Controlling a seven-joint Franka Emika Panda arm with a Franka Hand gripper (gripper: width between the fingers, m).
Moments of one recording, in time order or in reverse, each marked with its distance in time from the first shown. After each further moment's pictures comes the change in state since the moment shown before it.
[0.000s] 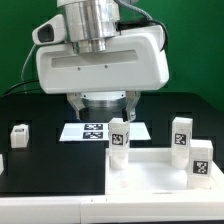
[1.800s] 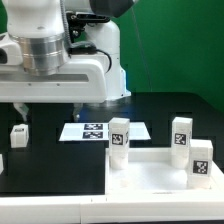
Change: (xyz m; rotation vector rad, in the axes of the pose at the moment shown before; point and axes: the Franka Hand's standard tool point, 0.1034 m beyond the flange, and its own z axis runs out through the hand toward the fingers) arm -0.044 0.118 0.019 -0.159 -0.398 -0.380
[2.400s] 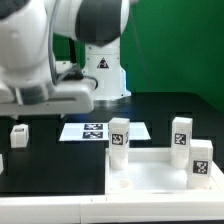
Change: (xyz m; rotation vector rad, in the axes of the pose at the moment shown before) arm -0.024 0.043 0.037 -0.133 -0.366 -0.091
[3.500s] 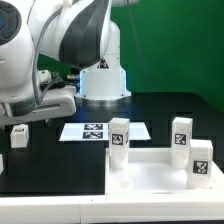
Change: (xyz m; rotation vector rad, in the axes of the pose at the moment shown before) arm -0.016 0.026 0.041 0.030 -0.007 -0.164
